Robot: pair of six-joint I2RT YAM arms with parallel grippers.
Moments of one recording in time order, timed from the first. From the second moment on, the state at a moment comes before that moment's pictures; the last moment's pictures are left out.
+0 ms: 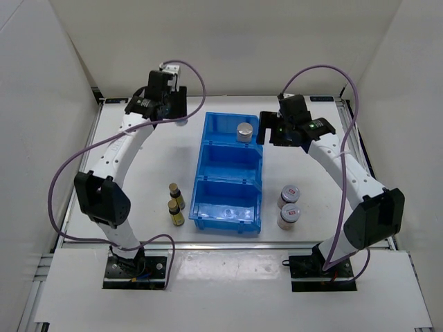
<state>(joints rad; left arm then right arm) -0.33 1.72 1.74 -0.69 -0.15 -0.14 0.44 1.51 1.44 -0.72 0.03 0.36</state>
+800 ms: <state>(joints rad) -0.51 1.99 2.07 -0.74 -0.04 -0.20 0.37 1.35 1.32 -0.80 0.06 0.36</state>
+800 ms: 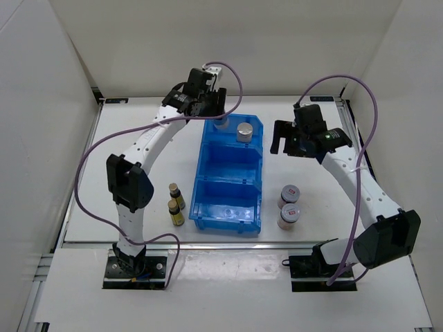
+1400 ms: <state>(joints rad) -0.51 2.23 2.07 -0.71 -0.07 -0.21 0.37 1.33 1.29 -0.96 0.12 0.36</state>
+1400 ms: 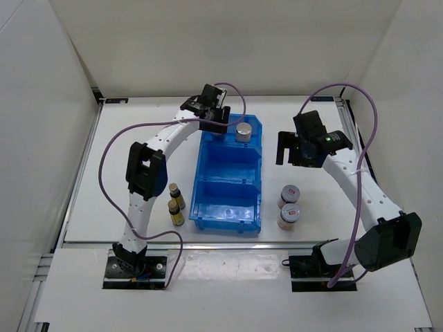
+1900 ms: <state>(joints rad) -0.50 2.05 2.21 -0.71 -0.16 -0.26 0.38 1.45 1.25 -1.01 0.15 0.38</state>
